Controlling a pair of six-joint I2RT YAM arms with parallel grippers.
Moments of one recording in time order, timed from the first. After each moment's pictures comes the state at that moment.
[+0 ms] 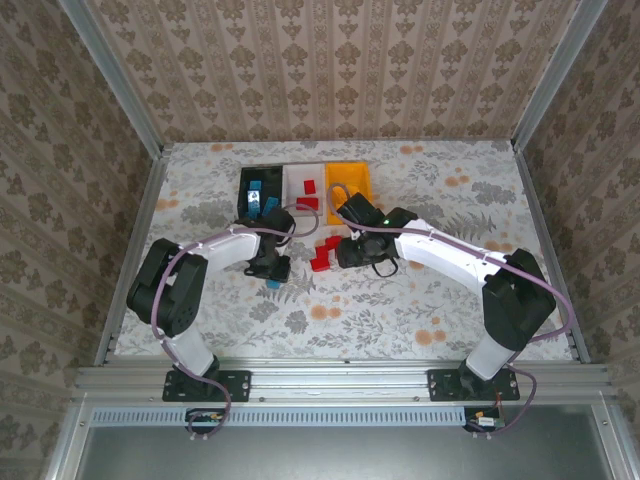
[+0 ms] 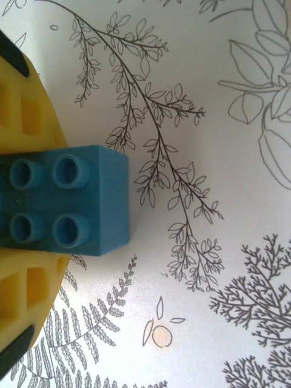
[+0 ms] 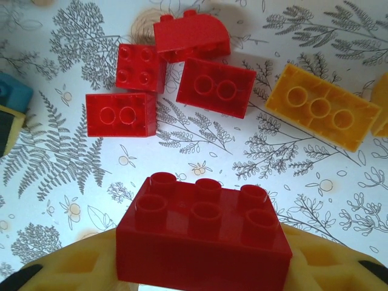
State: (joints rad) left arm -0.56 1.72 1.01 -0.72 0.00 -0.26; right arm 0.69 1.65 1.27 -0.77 0.03 0.48
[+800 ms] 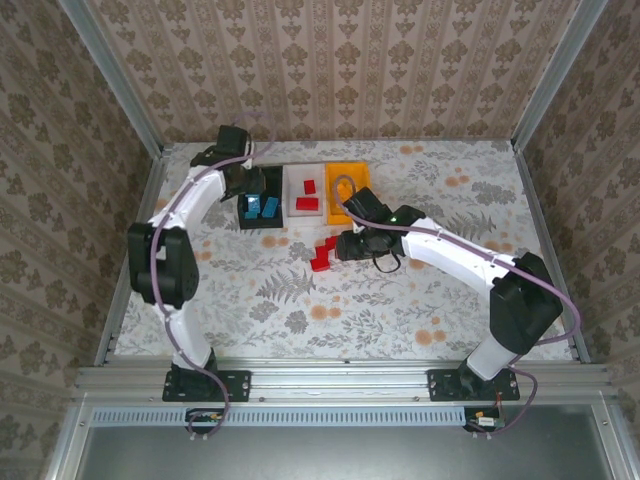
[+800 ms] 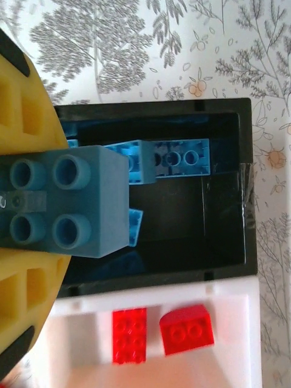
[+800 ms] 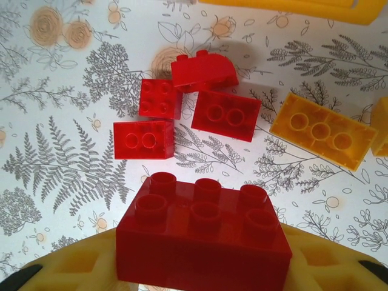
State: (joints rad) left arm -0.25 1.92 1.65 -0.72 0.02 -0.16; right arm 0.66 1.61 1.26 -0.72 0.00 0.49
